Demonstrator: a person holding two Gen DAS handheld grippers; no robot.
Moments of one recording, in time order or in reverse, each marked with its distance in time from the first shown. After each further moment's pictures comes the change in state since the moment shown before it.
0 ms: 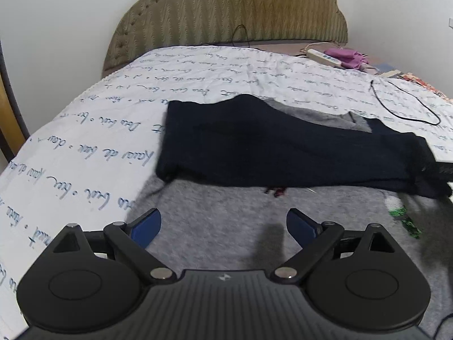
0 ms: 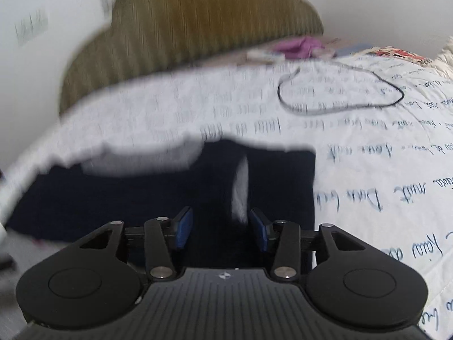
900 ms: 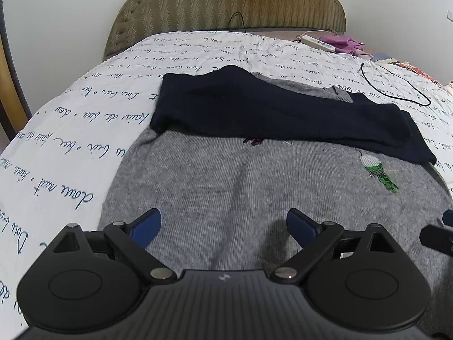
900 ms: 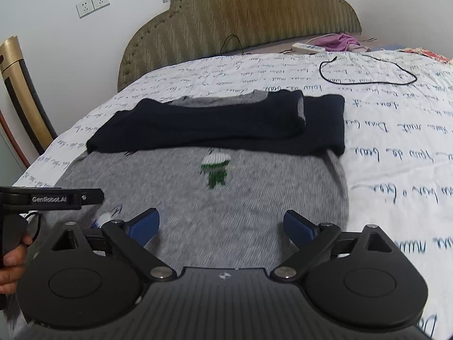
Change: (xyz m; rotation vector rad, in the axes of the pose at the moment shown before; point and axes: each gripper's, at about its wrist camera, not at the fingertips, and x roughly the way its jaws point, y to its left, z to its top) left arm -0.032 -0.016 -0.039 -0.008 0.051 0.006; right arm -0.130 0.034 -0.099 -0.066 0.011 0.237
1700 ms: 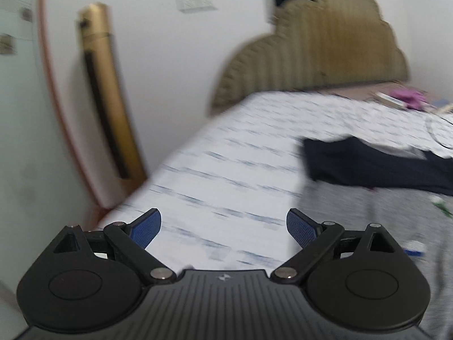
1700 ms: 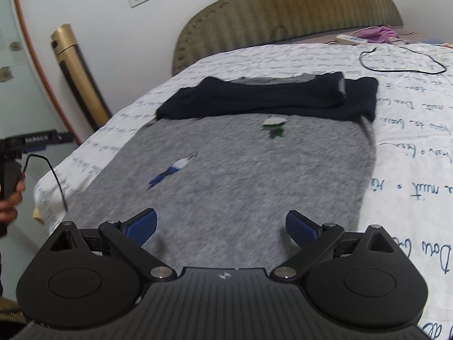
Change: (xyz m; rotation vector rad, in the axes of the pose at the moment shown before) left arm -0.138 0.118 -0.021 -0.080 -0.253 0.368; right arm -0.065 0.017 -0.041 -0.064 0.056 0.215
